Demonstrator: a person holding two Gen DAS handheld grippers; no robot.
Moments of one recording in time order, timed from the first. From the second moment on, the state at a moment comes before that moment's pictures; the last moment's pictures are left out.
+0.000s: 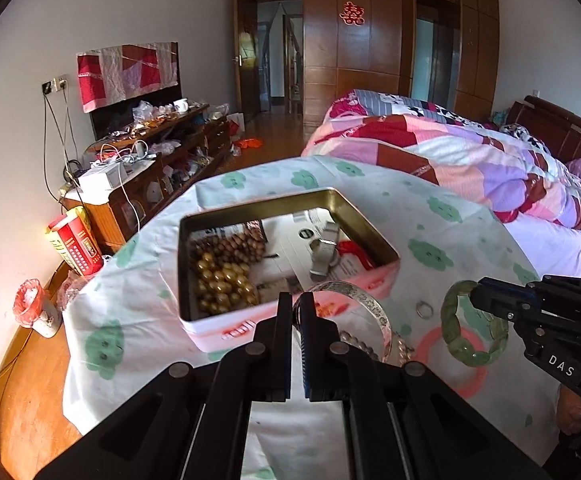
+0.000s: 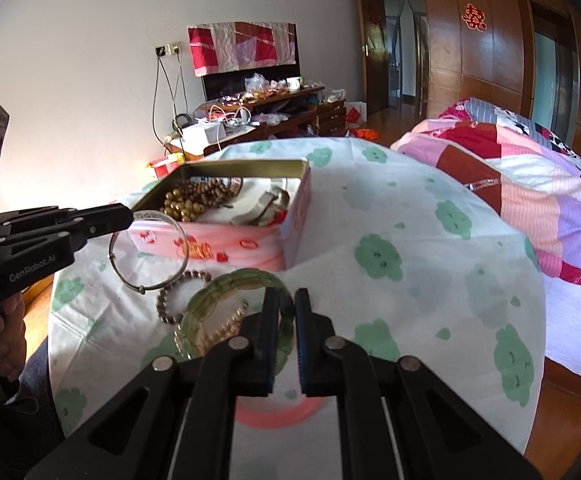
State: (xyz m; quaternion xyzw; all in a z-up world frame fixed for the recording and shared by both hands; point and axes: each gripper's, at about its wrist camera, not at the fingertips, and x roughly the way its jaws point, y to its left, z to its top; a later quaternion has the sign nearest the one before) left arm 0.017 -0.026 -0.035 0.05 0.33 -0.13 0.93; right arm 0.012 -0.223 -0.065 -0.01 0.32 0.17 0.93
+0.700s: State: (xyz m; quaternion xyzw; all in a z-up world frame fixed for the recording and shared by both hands) left arm 0.060 -0.015 -0.009 0.05 0.29 -0.10 0.95; right arm 0.068 -0.205 -0.019 -0.01 0.28 0.18 0.94
